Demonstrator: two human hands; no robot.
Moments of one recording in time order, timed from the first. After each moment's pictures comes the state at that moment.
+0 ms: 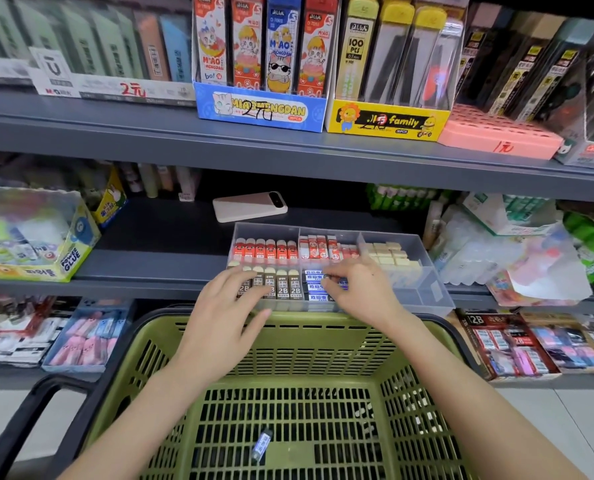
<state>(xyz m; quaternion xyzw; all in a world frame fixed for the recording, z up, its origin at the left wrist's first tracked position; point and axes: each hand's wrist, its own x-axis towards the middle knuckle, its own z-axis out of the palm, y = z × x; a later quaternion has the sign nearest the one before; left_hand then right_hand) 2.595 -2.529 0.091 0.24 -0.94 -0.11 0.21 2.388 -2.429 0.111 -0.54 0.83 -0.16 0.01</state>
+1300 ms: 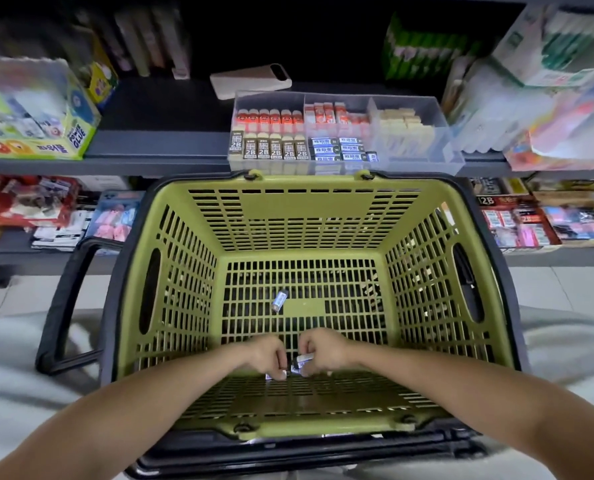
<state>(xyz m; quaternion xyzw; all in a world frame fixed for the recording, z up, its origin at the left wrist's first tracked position) 2.662 -2.407 -0.084 0.25 -0.77 -0.42 -0.41 2.542 -2.296 -0.068 -0.40 0.72 -0.05 0.56</state>
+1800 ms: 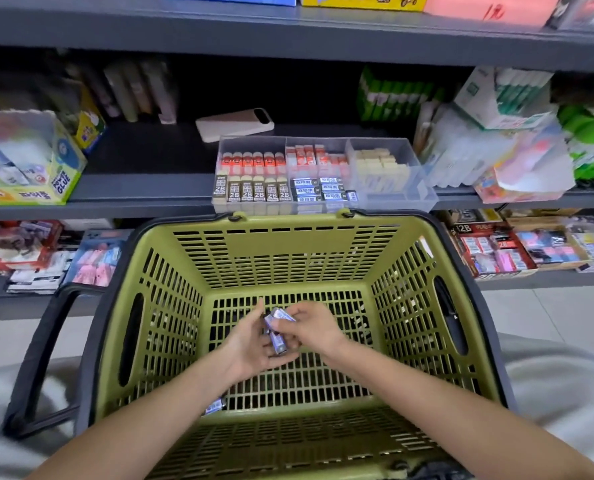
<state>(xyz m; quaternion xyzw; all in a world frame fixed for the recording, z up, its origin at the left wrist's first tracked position) 2.624 -2.433 -0.033 0.48 -0.21 -0.85 -0.03 2.525 -2.344 -0.007 -0.21 0.74 -0.42 0.48</state>
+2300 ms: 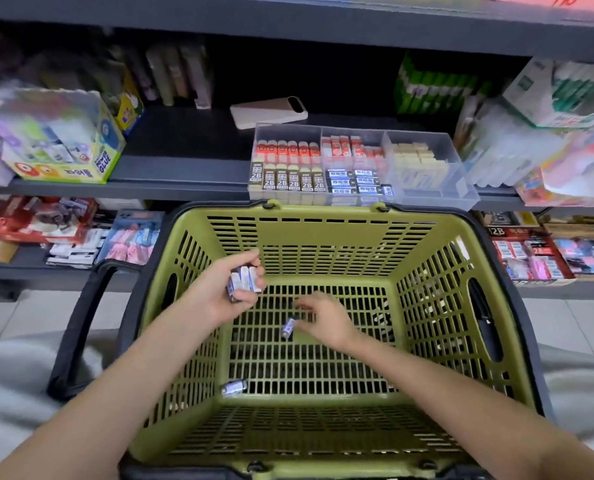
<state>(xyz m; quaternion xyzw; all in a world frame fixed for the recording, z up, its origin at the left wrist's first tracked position) 2.656 -2.496 0.049 0.42 -0.25 -0.87 0.08 2.518 -2.360 -0.047 -0.50 0.79 -0.18 0.30</state>
